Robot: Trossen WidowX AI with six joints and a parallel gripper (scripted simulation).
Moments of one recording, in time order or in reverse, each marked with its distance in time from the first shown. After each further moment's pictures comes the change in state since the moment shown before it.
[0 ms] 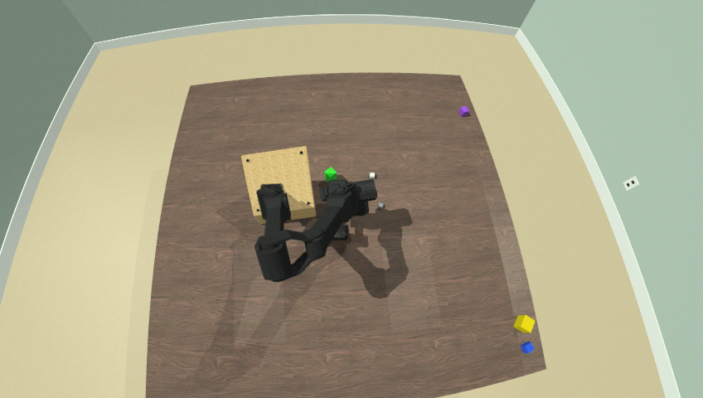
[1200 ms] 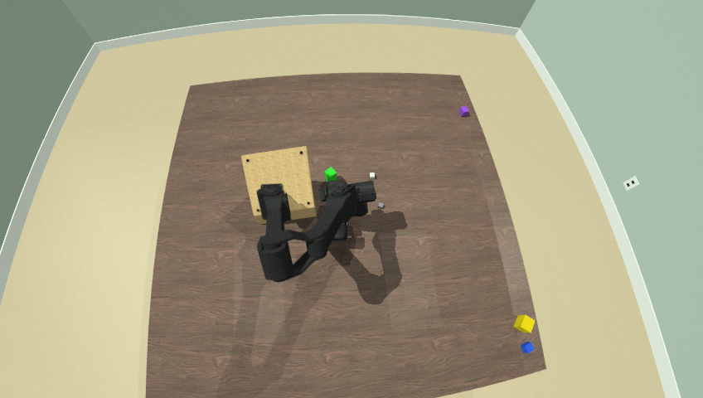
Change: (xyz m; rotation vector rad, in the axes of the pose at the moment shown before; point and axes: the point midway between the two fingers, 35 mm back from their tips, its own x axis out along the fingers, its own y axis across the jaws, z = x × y) arm 0.005 0.000 -0.003 -0.006 0.008 -0.003
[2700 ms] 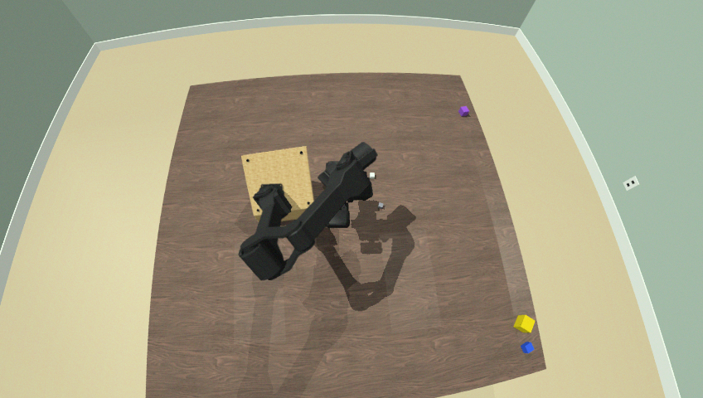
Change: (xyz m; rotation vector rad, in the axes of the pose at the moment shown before) arm -0.117 0.002 0.000 -0.015 -0.001 -0.004
